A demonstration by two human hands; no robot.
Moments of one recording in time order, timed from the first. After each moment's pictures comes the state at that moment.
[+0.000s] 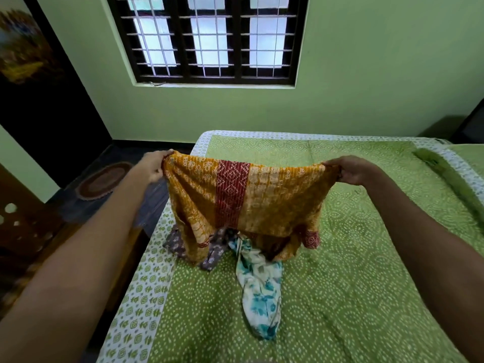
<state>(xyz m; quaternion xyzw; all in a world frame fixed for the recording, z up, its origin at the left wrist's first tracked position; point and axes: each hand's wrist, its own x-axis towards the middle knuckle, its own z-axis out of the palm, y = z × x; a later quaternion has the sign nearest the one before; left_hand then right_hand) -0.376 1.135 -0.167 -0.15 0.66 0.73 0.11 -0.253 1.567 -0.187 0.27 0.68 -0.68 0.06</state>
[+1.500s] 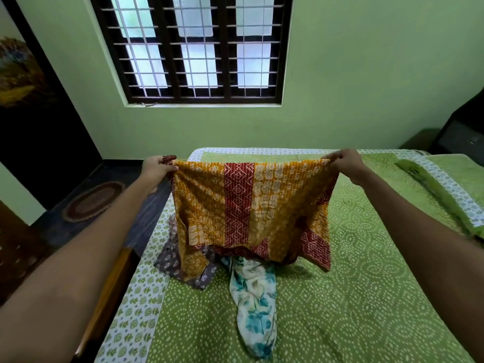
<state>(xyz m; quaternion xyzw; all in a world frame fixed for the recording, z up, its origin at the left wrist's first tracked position) -0.396 1.147 -0.169 0.00 0.80 0.60 0.02 -0.245 1.586 -0.159 0.23 0.84 -0.47 -0.15</state>
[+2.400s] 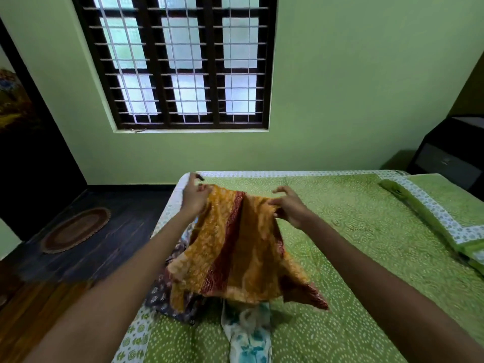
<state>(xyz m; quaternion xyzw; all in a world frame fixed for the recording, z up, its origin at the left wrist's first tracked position) -0.343 1.256 -0.156 0.10 0.81 0.57 -0.03 -0.248 1.469 -0.166 0.22 0.66 -0.72 -0.07</state>
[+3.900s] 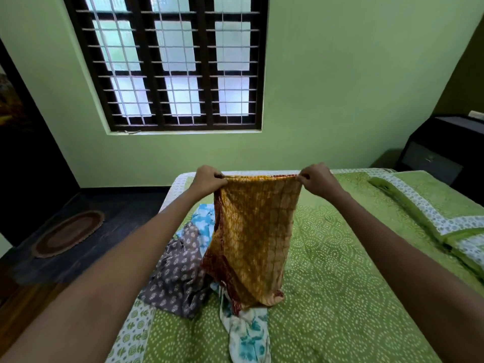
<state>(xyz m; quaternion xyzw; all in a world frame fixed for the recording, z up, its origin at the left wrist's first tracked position) -0.337 1.267 -0.122 0.27 0.90 0.34 -0.03 -0.217 1.541 -0.121 0.08 0.98 -0.08 -0.18</state>
